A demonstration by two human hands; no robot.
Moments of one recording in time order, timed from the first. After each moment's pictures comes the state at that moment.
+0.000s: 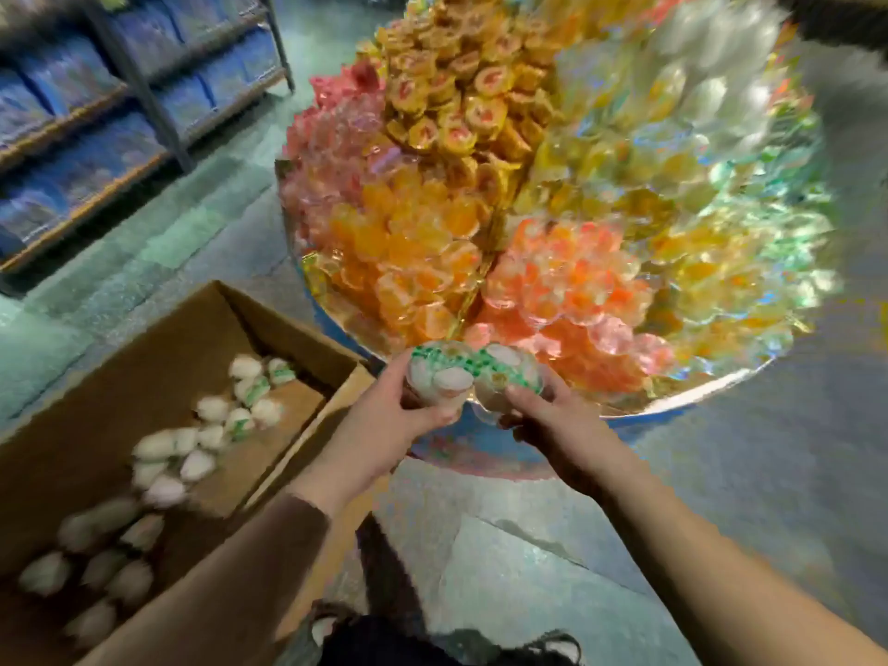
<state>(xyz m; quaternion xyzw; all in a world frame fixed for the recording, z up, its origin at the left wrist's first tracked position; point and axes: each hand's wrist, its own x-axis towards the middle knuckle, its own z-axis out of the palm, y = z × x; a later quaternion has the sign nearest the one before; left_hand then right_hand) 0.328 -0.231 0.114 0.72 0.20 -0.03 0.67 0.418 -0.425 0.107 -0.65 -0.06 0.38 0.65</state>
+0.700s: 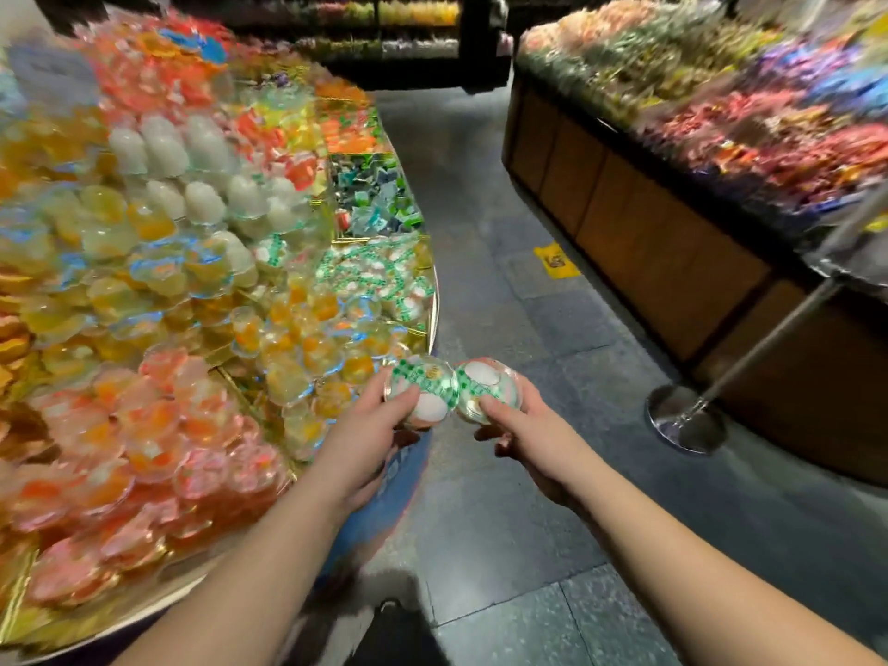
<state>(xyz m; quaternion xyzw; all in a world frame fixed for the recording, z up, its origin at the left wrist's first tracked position) 0.552 -0.679 0.159 0.60 0.07 -0.22 0.76 0.514 -0.867 0.144 -0.69 0.11 0.10 0.70</state>
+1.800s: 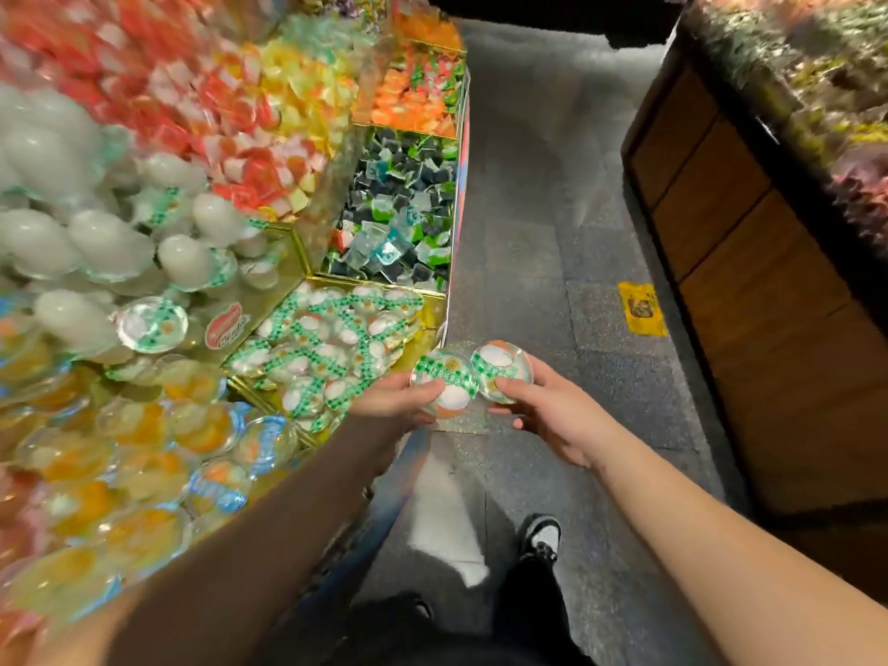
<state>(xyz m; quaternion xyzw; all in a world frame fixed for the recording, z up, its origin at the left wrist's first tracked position) 0.948 -0.865 0.103 0.62 0.22 -0.17 0.73 0.984 -1.068 0.093 -0.68 0.09 0.29 0.67</state>
